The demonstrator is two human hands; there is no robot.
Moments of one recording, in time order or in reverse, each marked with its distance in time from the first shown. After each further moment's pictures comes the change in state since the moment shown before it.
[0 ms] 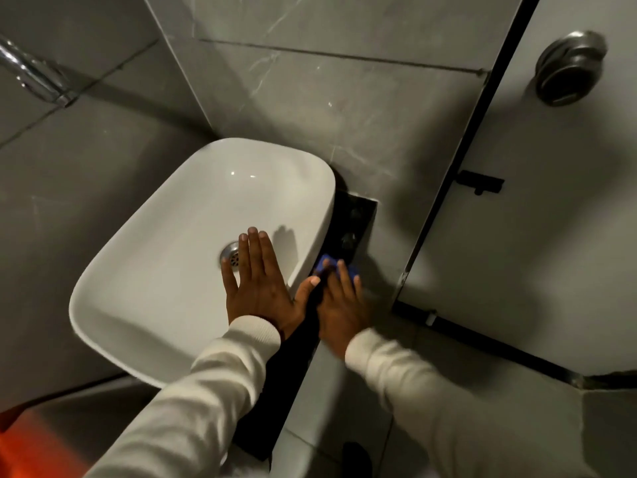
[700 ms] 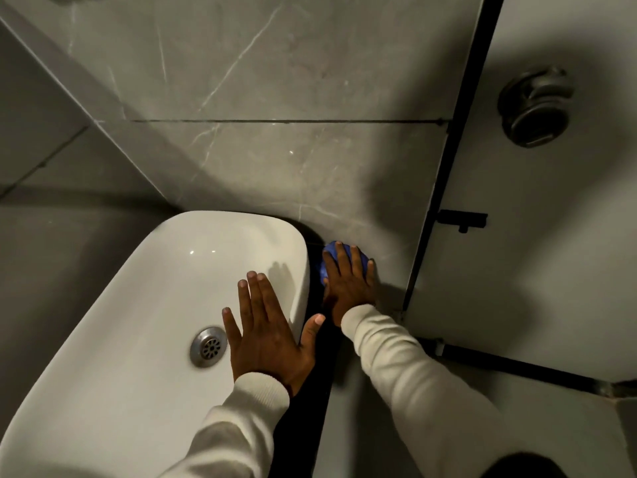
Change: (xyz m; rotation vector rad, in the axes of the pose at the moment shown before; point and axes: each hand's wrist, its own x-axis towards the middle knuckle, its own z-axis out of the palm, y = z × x) left_hand 0.068 0.041 0.011 -0.076 -0.070 0.081; right_hand 0.151 0.069 -0.033 0.012 0.087 0.312
